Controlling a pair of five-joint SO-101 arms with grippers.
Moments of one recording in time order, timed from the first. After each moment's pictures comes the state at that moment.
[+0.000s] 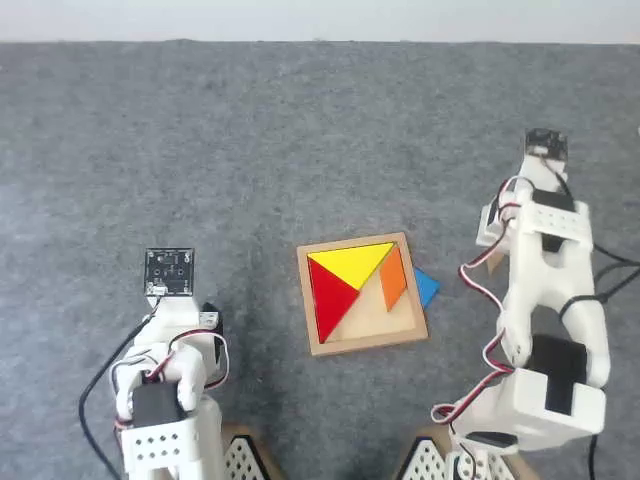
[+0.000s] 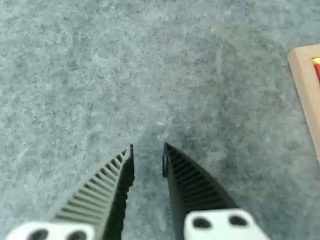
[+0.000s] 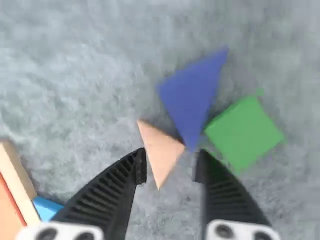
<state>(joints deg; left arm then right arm) -15.0 -102.8 97.2 72.0 -1.5 9.8 3.5 23.4 54.5 4.1</state>
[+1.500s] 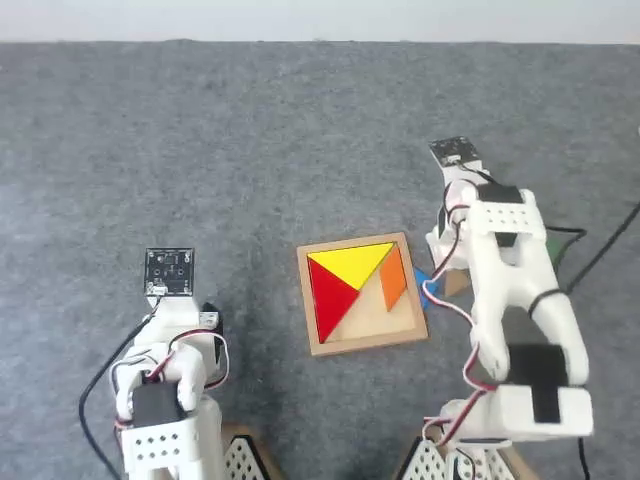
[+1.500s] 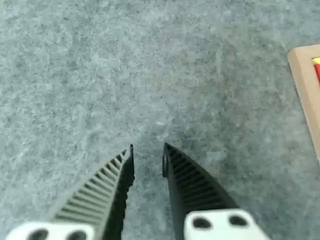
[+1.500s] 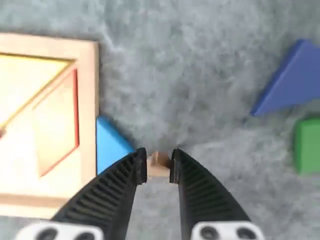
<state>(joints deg) -15.0 -102.8 97.2 72.0 -1.5 -2.4 -1.8 27.7 65.3 15.3</state>
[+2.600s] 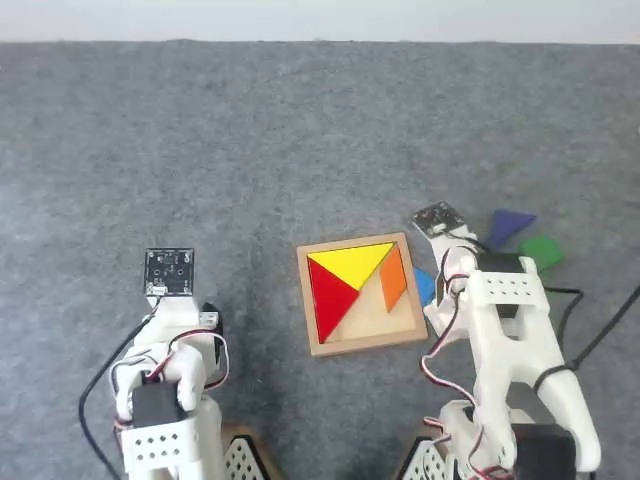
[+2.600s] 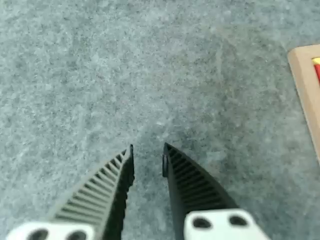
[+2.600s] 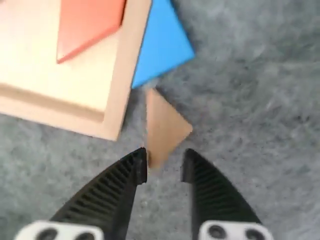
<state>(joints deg) -15.0 -102.8 97.2 72.0 -1.5 -2.9 -23.4 54.9 66.3 26.5</state>
